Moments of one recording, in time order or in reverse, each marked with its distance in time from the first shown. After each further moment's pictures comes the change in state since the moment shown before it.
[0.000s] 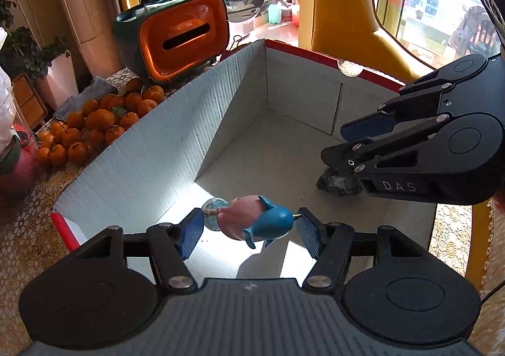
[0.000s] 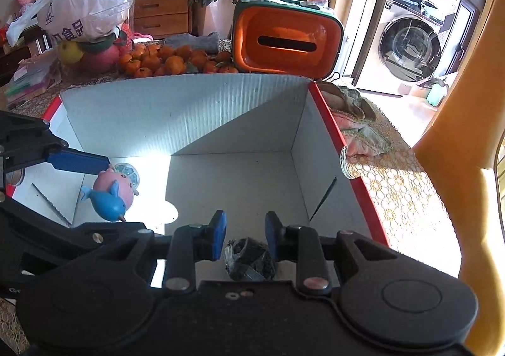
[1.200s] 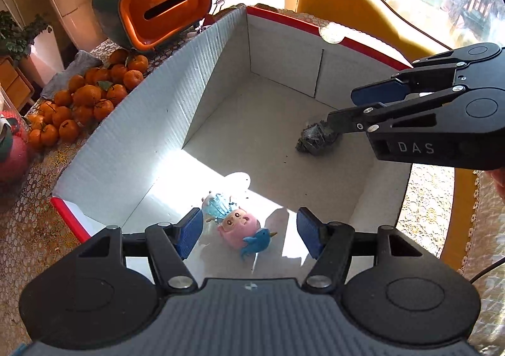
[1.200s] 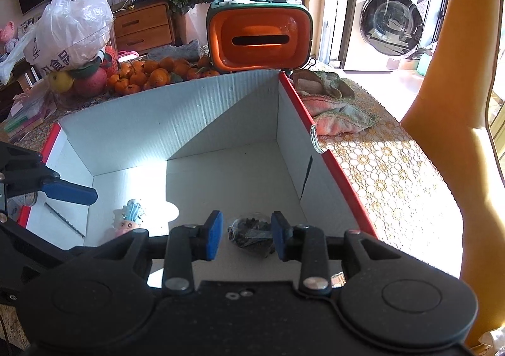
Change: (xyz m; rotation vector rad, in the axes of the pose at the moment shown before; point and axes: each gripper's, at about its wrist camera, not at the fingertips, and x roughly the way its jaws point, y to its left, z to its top) left arm -0.017 -0.005 0.011 0.032 0.176 -0.041; right arm -0.026 -0.019 -0.011 0.146 0.005 0.024
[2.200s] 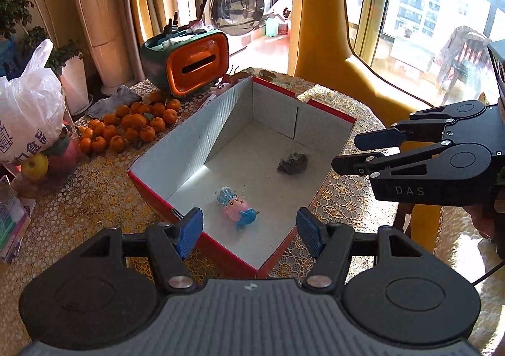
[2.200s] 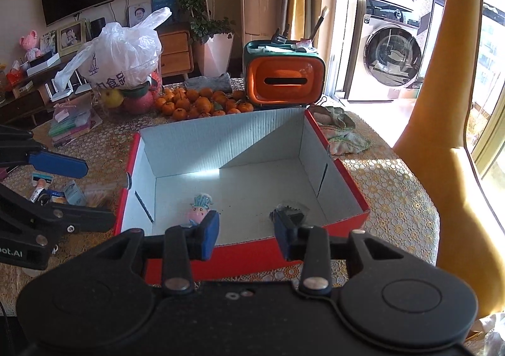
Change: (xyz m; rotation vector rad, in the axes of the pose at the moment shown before) left arm -0.142 -0.009 -0.061 -0.077 -0.216 0.011; right arm -0.113 0.050 -0.030 -0.033 -0.111 0.016
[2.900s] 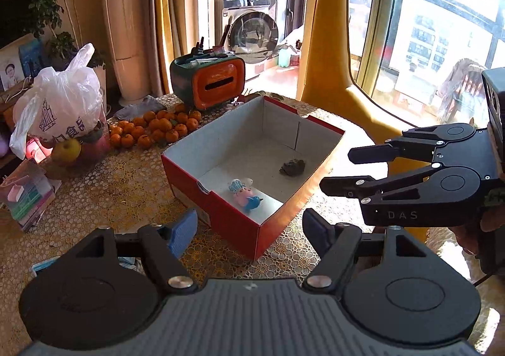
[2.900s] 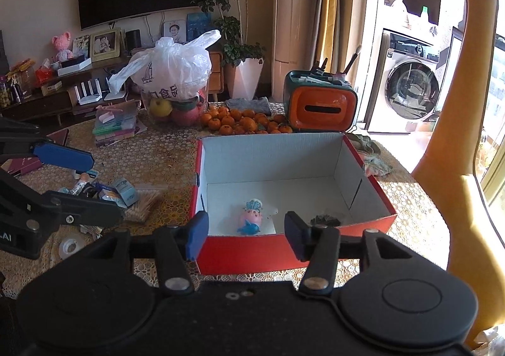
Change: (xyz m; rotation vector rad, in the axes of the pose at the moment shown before) left arm -0.083 0.005 -0.057 -0.075 -0.125 0.028; right arm -0.052 0.060 -0.023 -0.083 -0.098 0.059
